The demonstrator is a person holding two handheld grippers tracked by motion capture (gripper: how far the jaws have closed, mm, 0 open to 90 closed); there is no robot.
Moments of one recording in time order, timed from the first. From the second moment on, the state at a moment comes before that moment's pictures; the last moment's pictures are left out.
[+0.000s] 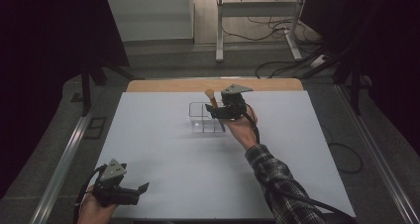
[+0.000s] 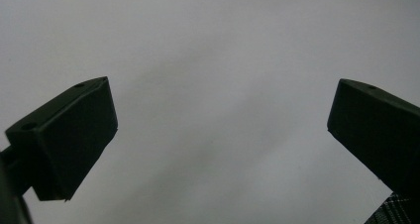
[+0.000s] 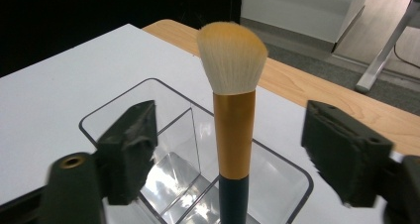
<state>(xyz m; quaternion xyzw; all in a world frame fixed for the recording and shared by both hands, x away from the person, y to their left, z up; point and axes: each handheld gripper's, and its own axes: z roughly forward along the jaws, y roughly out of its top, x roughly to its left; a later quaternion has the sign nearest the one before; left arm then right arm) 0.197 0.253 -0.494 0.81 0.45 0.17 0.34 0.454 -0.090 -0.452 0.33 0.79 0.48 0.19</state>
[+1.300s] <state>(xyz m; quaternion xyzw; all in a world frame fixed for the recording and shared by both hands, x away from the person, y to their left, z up) 0.197 0.253 -0.493 0.81 0.45 0.17 0.34 0.451 -0.094 -0.450 0.33 0.81 0.46 0.16</state>
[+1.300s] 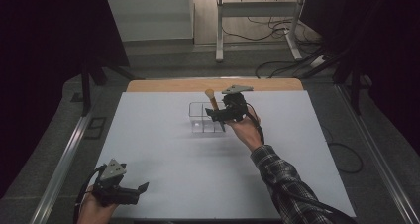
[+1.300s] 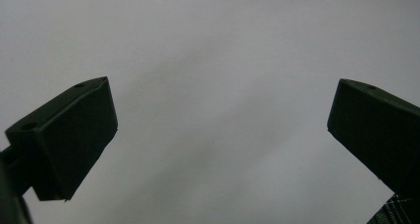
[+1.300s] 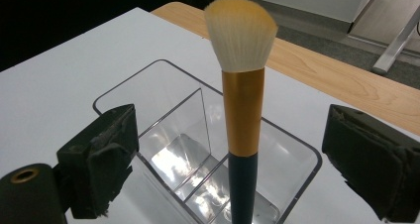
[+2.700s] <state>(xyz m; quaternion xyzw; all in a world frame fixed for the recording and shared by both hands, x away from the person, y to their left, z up) 0.196 0.253 -0.493 0.81 0.45 0.17 0.34 0.421 -0.106 -0.439 0.30 0.83 0.44 0.15</state>
